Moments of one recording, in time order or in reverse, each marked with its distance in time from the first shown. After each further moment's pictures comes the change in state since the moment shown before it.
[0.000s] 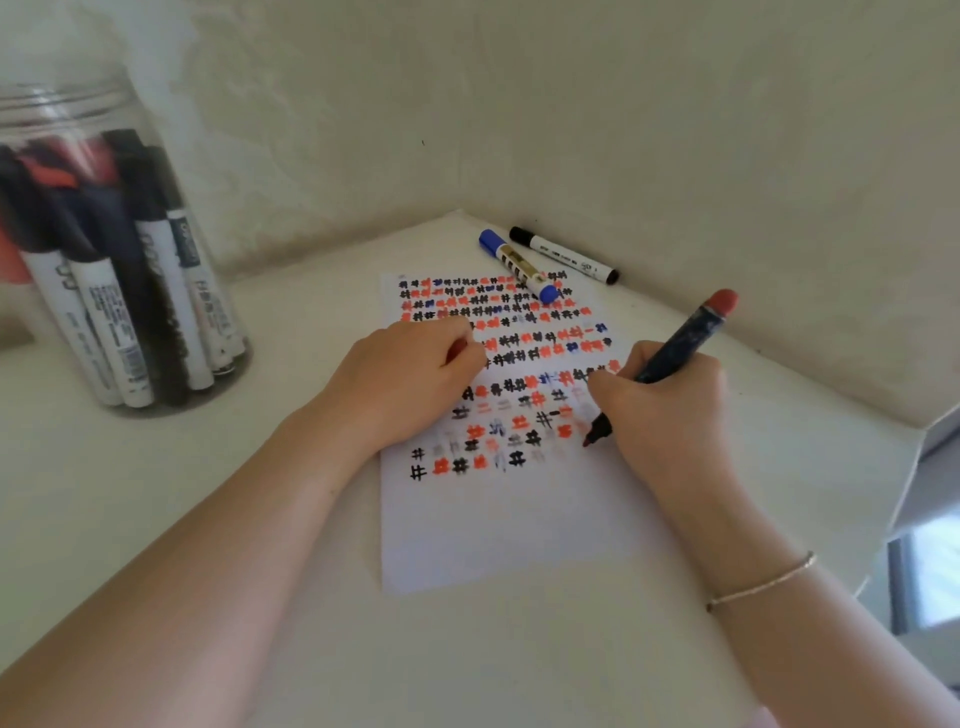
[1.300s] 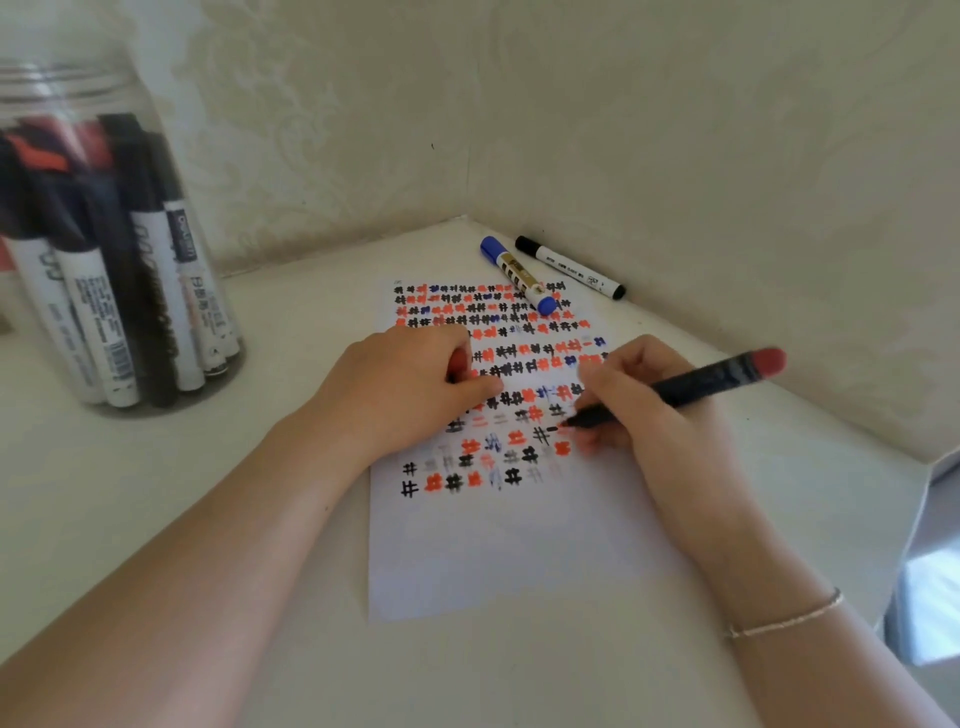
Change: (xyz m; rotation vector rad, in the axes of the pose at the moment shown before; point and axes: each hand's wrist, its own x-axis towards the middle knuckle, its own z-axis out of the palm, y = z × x) left_hand 0.002 -0.002 -0.001 0.073 -0.018 -0.064; right_hand -0.004 -0.008 -0.002 0.277 -0.216 -0.013
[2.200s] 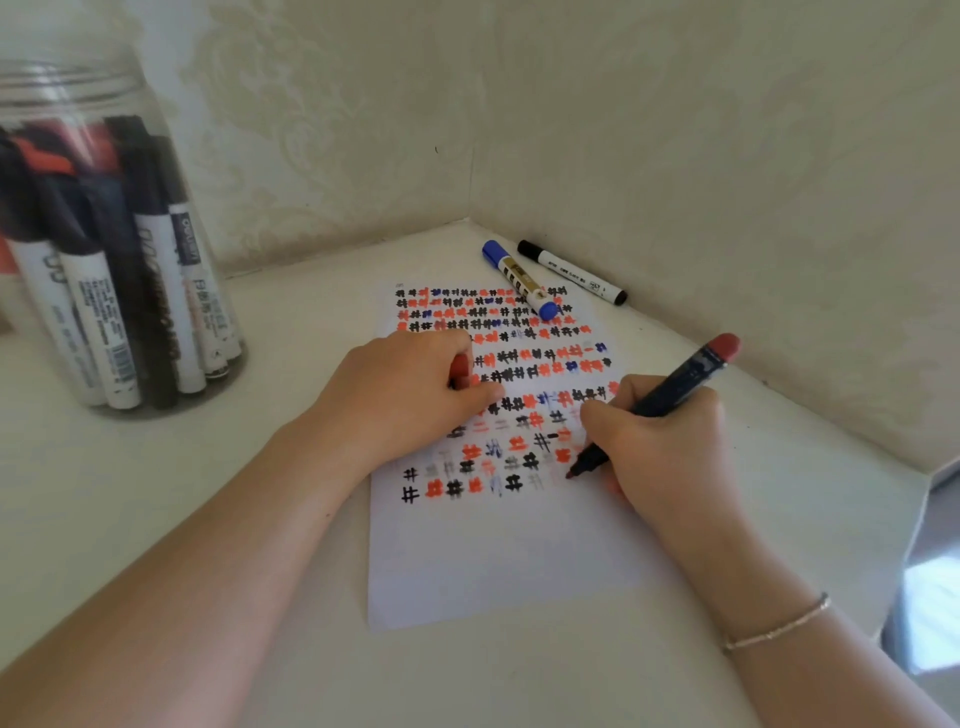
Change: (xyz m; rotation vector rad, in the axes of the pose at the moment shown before) left_hand 0.000 -0.001 0.002 -0.004 0.017 0.026; right_hand 0.003 0.007 0.002 -0.251 0.103 0.015
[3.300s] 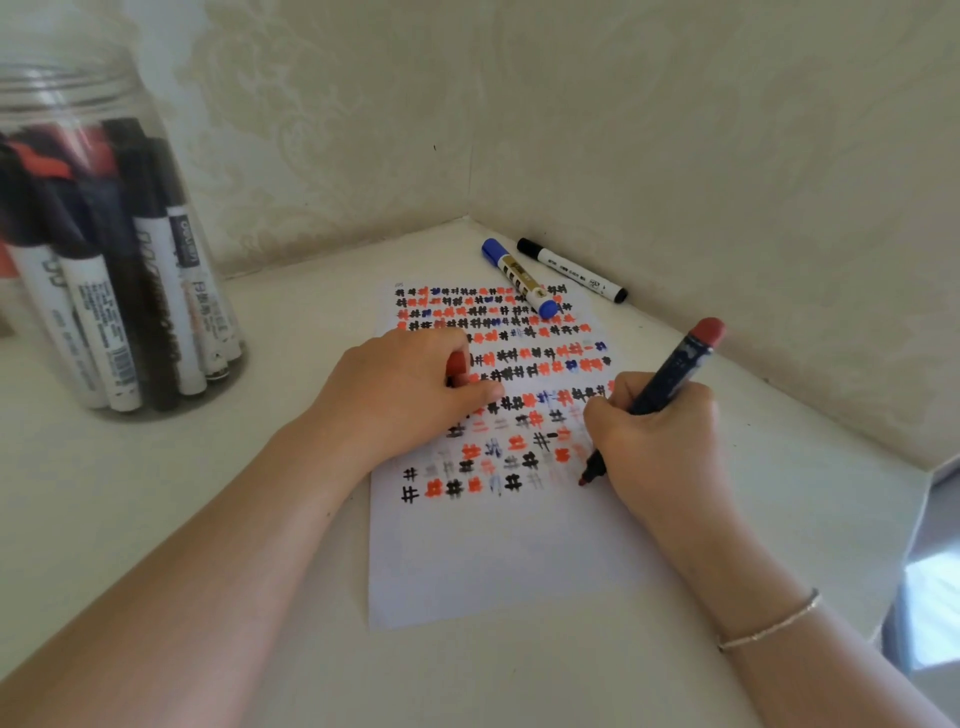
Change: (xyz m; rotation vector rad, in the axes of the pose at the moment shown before) left_hand 0.000 0.002 -0.002 0.013 -0.008 -0.041; right_hand -0.001 0.001 0.003 -0.008 0.024 -0.046
